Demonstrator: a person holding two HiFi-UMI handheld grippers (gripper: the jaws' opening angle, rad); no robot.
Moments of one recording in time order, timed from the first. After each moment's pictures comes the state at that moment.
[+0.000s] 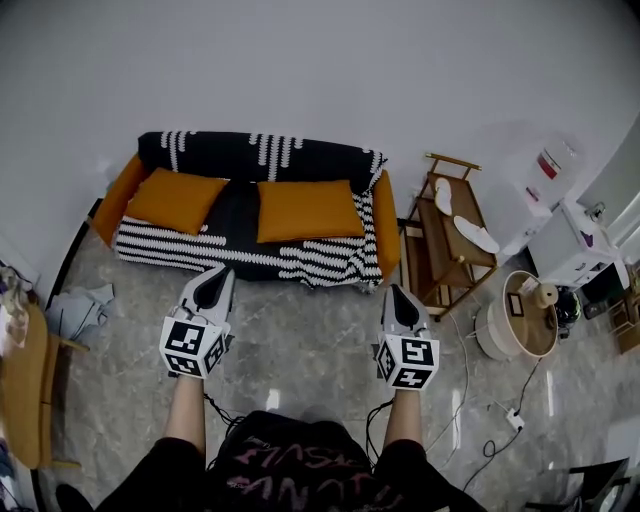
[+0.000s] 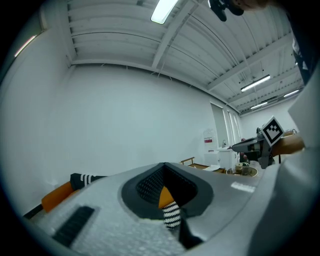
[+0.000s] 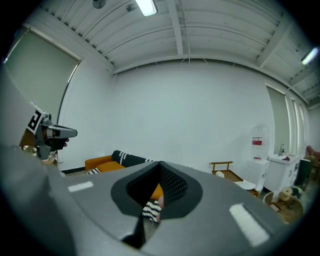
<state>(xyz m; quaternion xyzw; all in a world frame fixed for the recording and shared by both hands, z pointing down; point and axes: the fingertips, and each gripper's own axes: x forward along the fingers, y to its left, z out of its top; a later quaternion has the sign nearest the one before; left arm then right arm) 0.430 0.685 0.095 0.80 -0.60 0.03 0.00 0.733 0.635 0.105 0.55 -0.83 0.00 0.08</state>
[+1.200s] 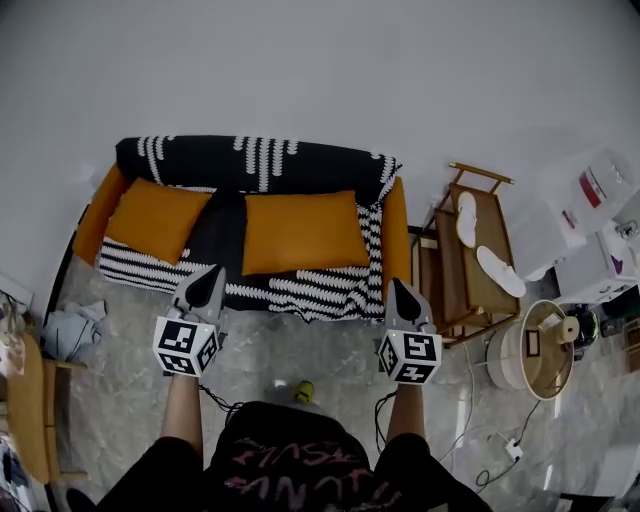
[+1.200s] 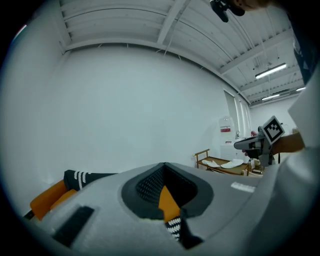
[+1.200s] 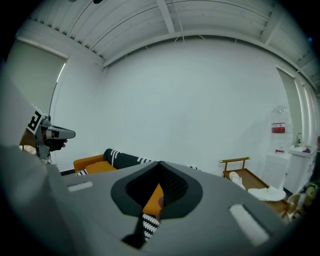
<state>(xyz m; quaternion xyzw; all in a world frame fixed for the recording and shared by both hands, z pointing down) 0.429 0.372 0.141 0.78 -0.63 0.07 0.04 0.744 0.301 0.157 0.52 -0.85 0.05 0.10</state>
